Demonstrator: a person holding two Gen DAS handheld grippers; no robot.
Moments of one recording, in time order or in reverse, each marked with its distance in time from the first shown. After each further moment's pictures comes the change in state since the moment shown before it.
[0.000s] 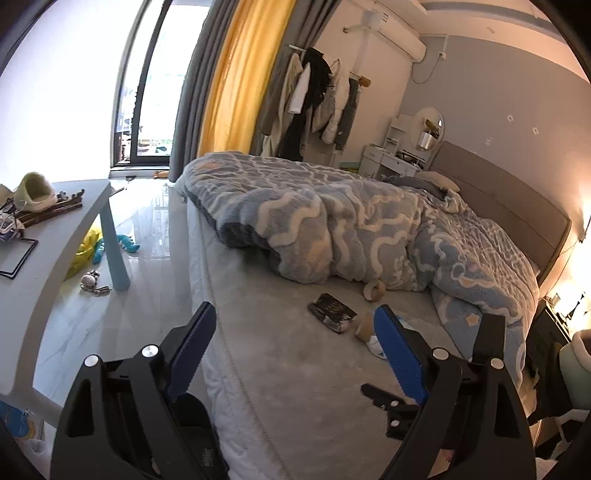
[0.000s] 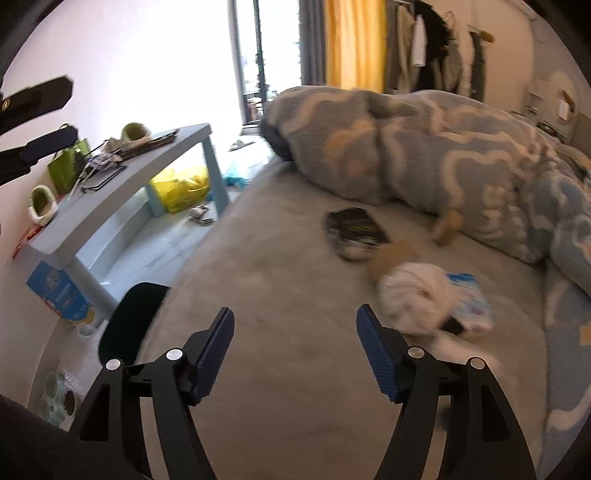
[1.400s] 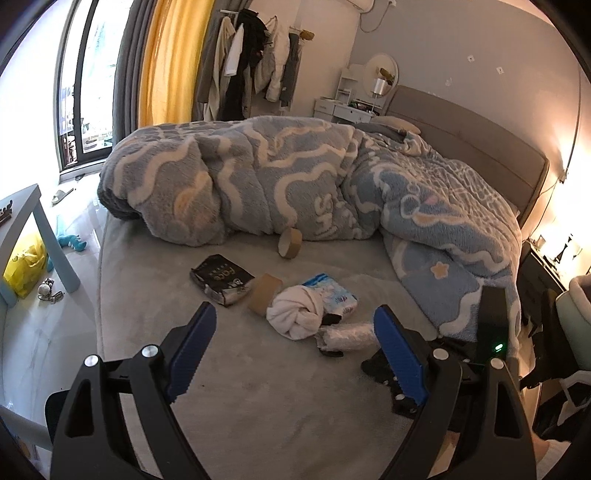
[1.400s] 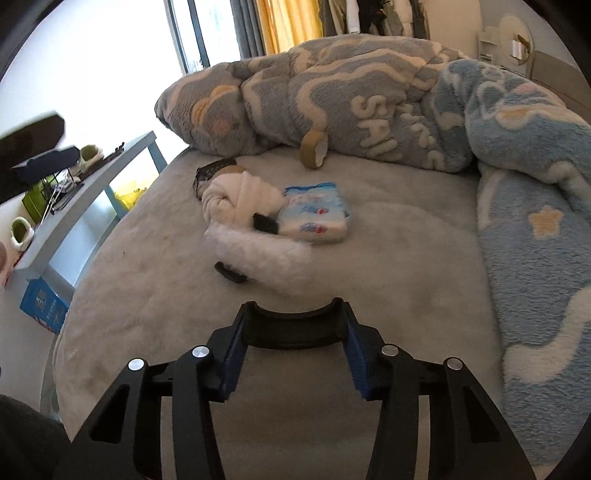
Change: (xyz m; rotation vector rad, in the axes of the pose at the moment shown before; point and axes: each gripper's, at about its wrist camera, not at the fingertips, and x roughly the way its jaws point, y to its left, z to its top) left arm 0.095 -0.135 -0.044 0.145 0.147 -0.103; right arm -0.022 -0.131 -0.072 0.172 0.036 -0.027
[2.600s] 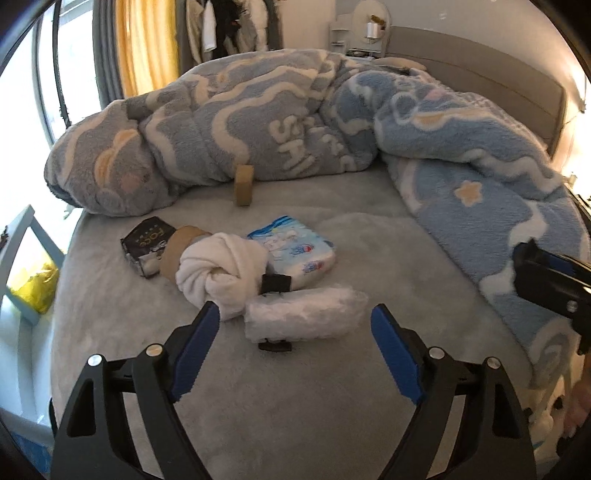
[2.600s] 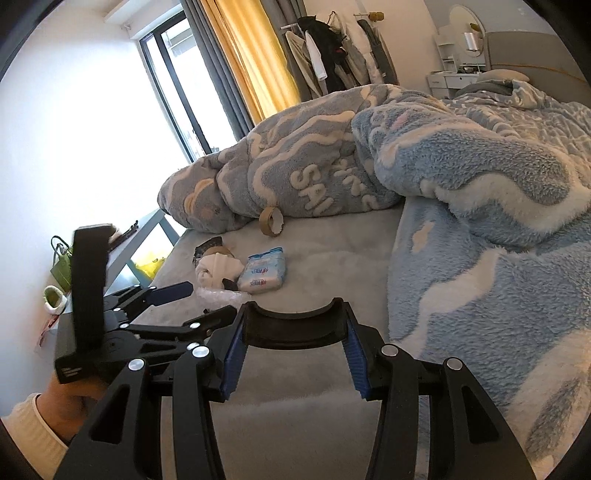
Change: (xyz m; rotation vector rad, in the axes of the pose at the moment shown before) left arm 0.105 -0.078 -0.043 0.146 0.142 0.168; right arm -0.084 -0.082 -0.011 0.164 -0.206 0.102
